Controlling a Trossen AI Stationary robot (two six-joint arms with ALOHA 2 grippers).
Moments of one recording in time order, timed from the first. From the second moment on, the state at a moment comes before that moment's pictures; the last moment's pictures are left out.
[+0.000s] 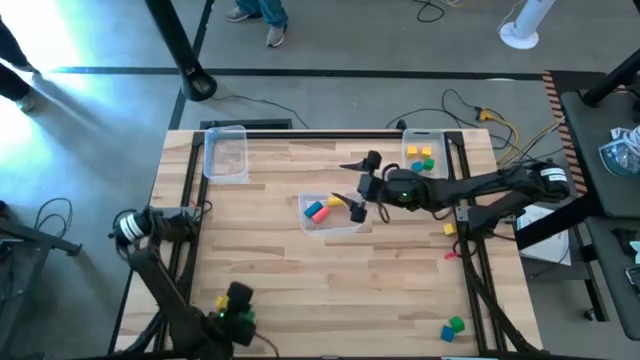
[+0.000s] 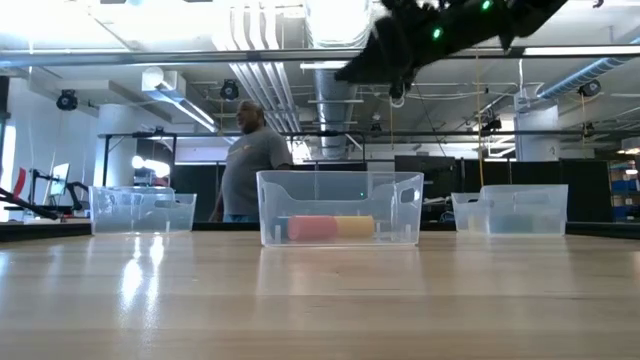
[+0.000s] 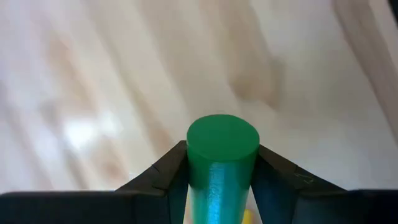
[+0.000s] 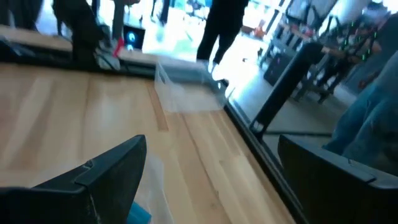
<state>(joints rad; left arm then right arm) -1.04 1.92 1.38 -1.08 -0.37 -0.60 -0.05 1.41 0.81 0.38 0.32 -0.26</state>
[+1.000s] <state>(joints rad) -0.50 1.17 0.72 0.35 -0.65 -0.24 0.28 1.77 1.07 0.63 0.25 -0.12</state>
